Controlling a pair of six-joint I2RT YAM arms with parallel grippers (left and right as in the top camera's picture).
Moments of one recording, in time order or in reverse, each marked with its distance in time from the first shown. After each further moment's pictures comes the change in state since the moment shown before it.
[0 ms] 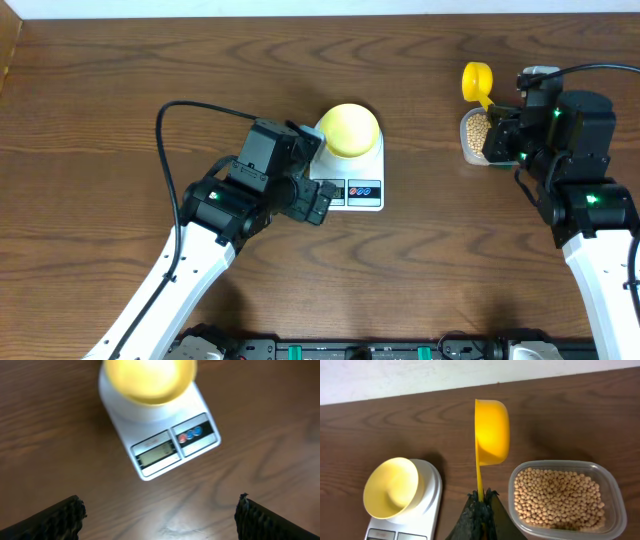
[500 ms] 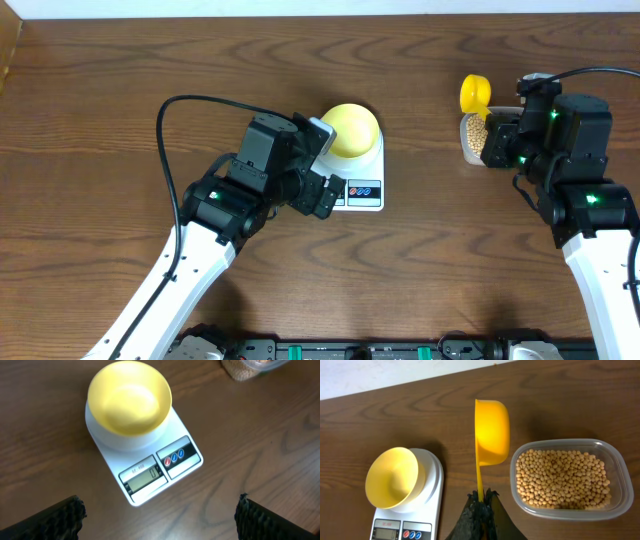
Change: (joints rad) left arm 0.000 0.002 0.000 0.114 0.076 0.043; right arm 0.000 0.000 0.000 -0.070 0.000 0.051
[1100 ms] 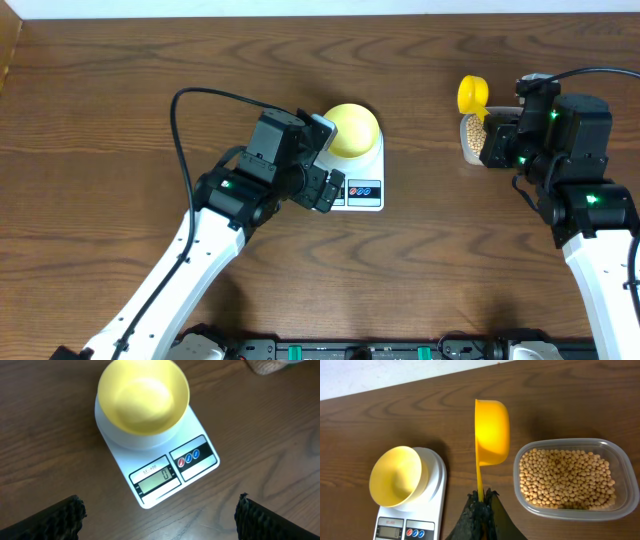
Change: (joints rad) left arm 0.000 0.069 0.000 0.020 -0.057 0.002; right arm 0.000 0.000 0.000 0.000 -0.019 0.003
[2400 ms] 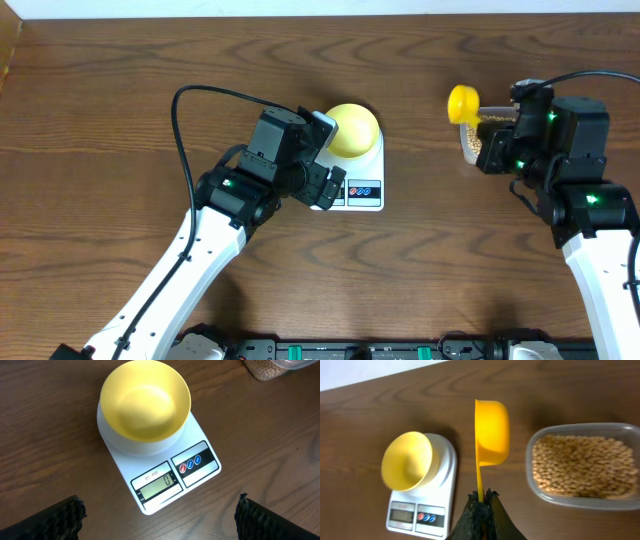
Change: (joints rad) left arm 0.000 0.005 0.000 0.028 -0.004 0.000; right arm 0.000 0.000 0.000 -0.054 -0.068 0.005
